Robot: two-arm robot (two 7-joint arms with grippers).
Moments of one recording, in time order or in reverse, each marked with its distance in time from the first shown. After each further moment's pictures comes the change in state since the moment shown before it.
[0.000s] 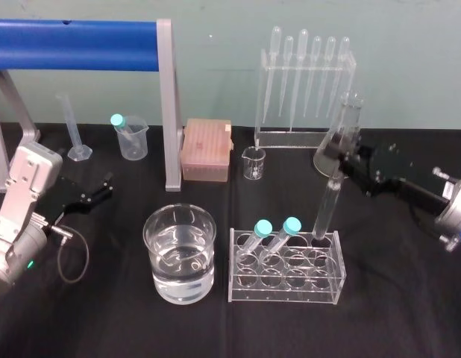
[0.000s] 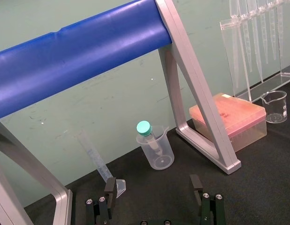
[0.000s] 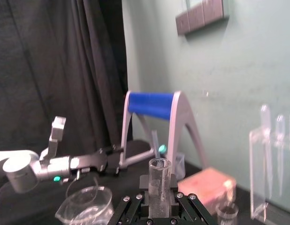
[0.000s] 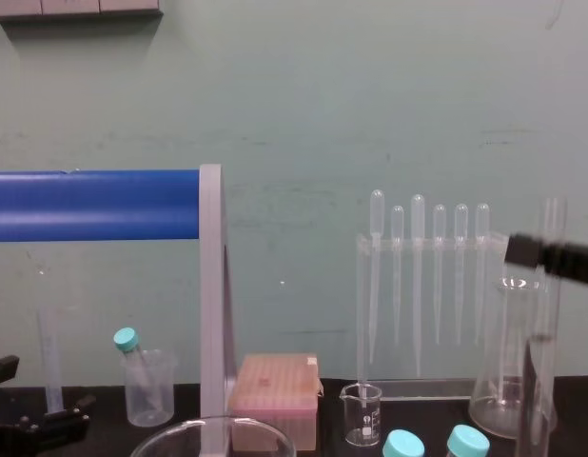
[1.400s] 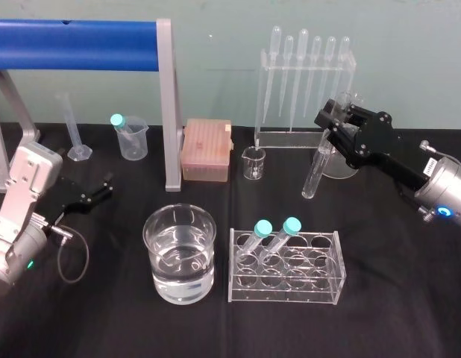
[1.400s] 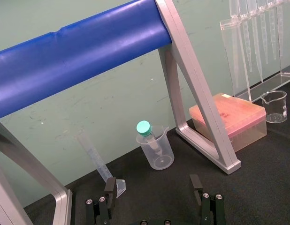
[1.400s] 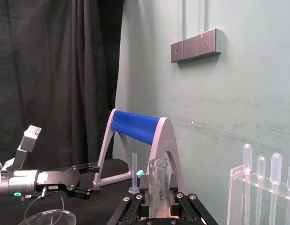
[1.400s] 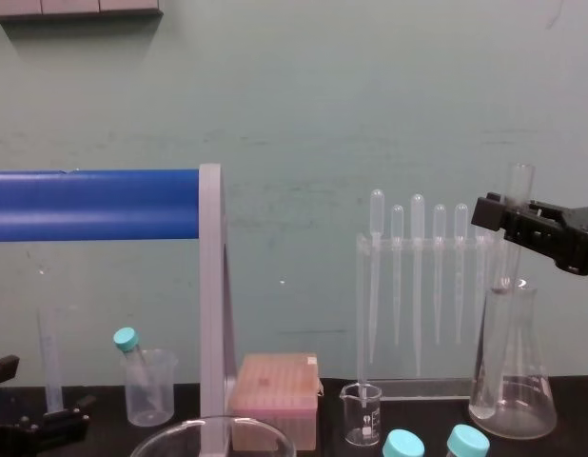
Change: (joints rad) left arm 0.000 0.000 0.000 0.000 0.000 0.000 0.000; right arm 0.100 -0.124 0.002 0.143 -0.118 -0.173 0.005
